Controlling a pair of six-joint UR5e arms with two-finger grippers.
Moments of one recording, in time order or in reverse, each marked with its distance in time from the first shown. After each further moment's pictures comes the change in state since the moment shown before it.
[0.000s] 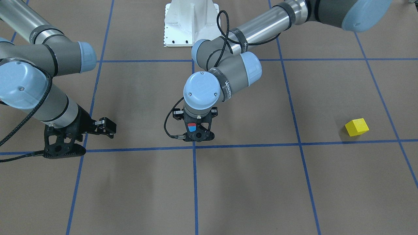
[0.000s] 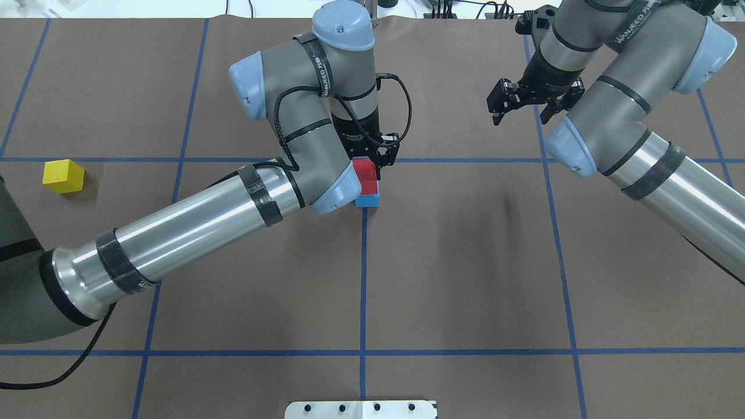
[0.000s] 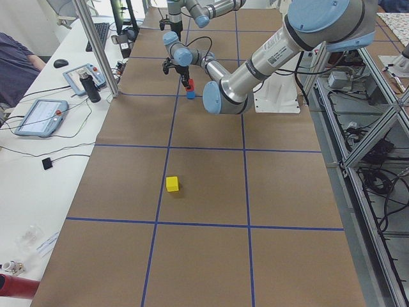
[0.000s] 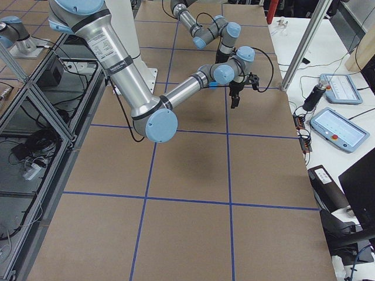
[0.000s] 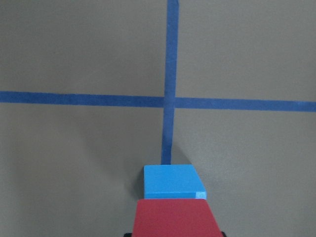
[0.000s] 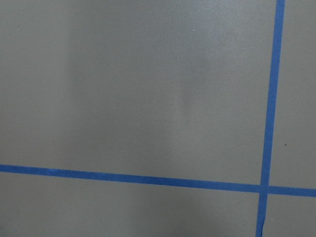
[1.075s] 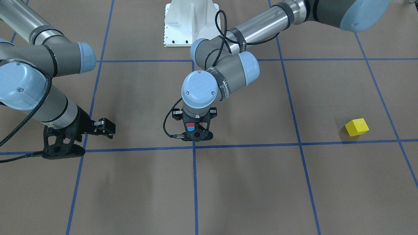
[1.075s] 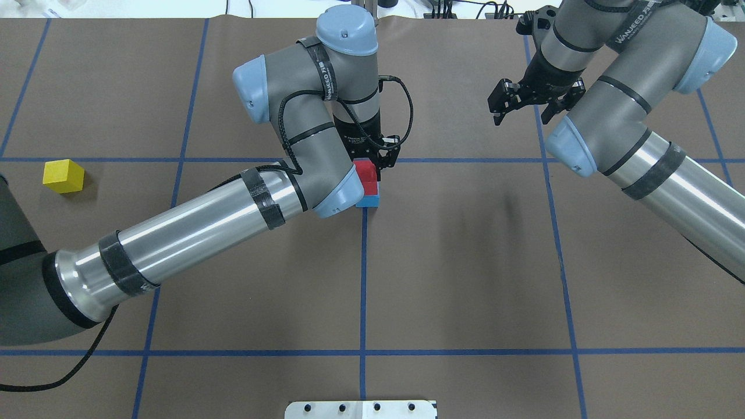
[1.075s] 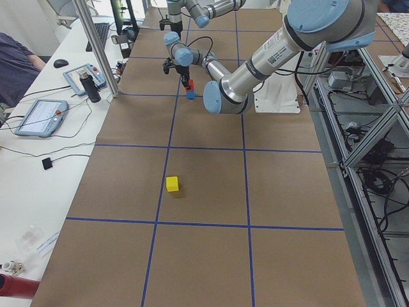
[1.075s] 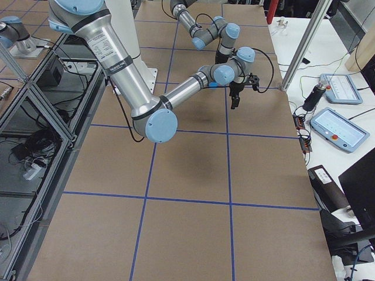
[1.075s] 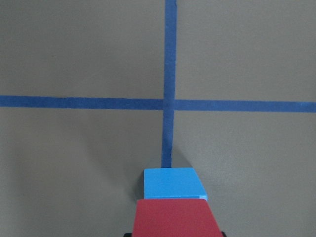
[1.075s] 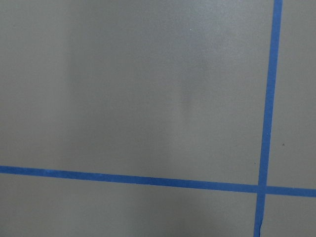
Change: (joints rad) left arm 0.009 -0.003 0.003 0.000 0.024 0.006; right arm 0.001 -0.001 -0.003 0.000 0.000 -0.001
